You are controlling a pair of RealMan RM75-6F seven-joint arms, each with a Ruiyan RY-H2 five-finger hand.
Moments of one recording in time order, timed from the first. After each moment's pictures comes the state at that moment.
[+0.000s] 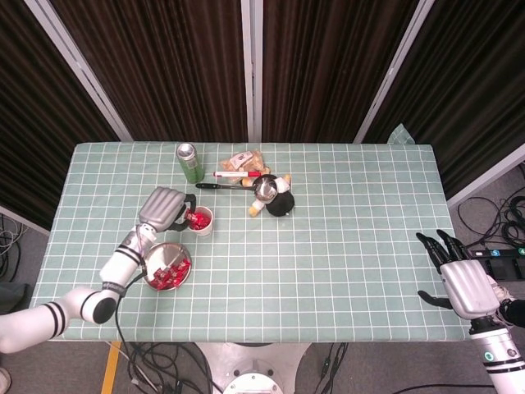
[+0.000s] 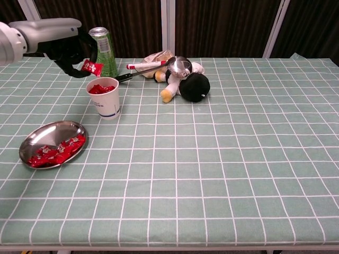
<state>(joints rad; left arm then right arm) -0.81 -1.45 -0.25 -1.38 1.09 0.80 0.19 0.19 -1.01 0.02 -1.70 -1.58 1.36 -0.02</state>
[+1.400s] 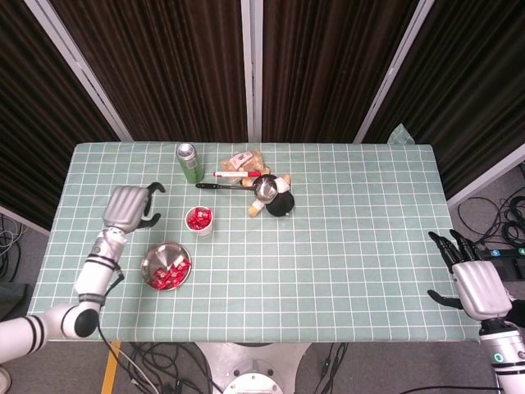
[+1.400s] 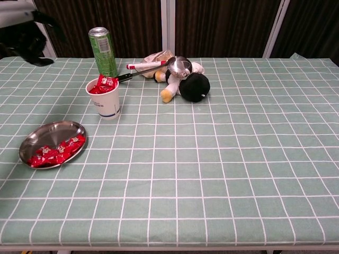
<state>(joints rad) -0.69 -1.33 -0.15 -1.53 0.99 1.11 0.27 0.17 -1.01 0.03 -1.65 -1.55 1.38 0.02</state>
